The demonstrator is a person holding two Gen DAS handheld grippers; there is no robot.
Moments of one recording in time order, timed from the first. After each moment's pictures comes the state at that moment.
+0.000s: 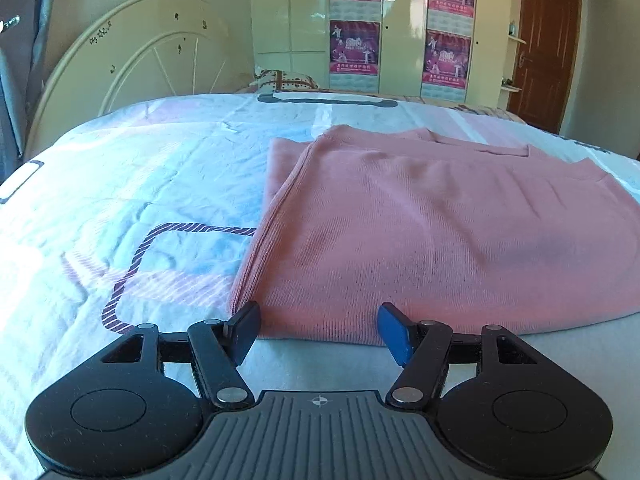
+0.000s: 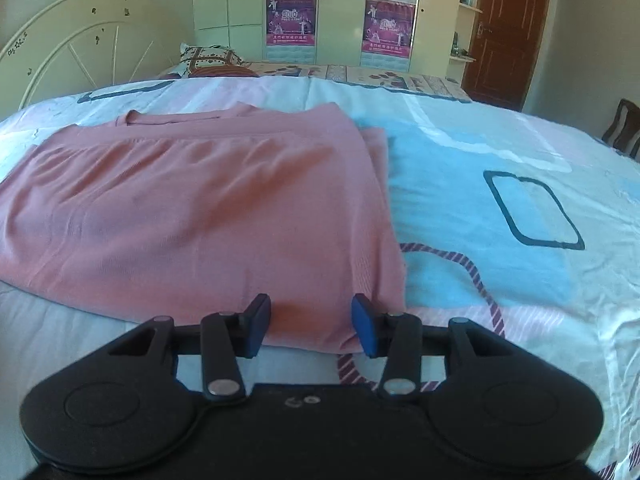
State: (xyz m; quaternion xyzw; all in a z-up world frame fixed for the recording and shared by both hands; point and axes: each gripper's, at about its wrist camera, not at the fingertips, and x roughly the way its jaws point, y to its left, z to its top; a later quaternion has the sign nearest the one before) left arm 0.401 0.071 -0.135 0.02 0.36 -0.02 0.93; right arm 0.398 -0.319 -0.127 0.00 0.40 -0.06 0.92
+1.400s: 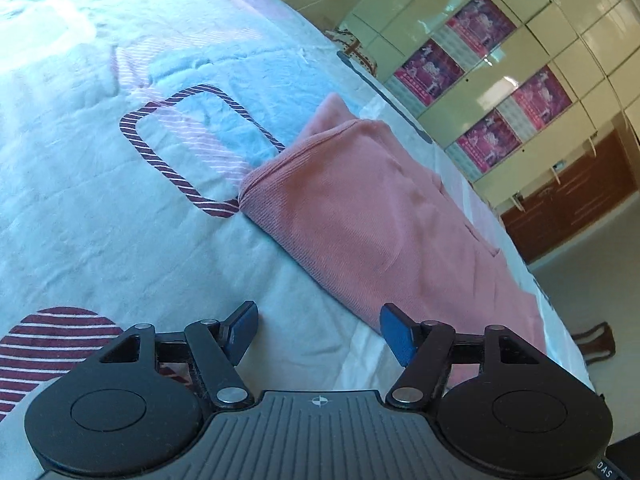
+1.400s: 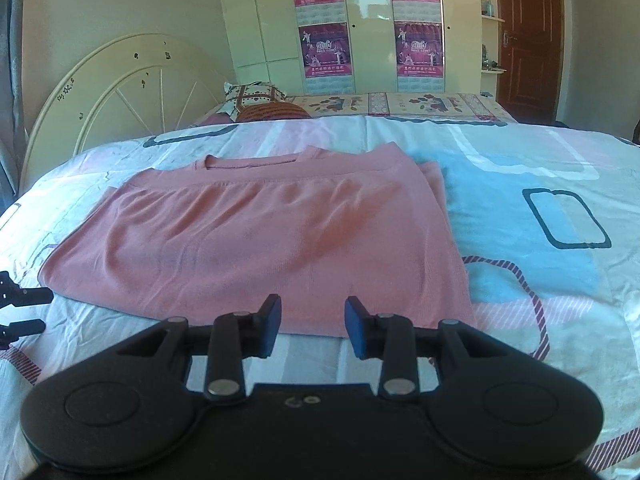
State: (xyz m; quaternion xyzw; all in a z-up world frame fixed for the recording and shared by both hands) left arm 0.366 0.101 -0.153 -0.33 0.39 0.01 0.86; right arm 0.365 -0.276 -0.088 0.05 0.35 0.01 0.94
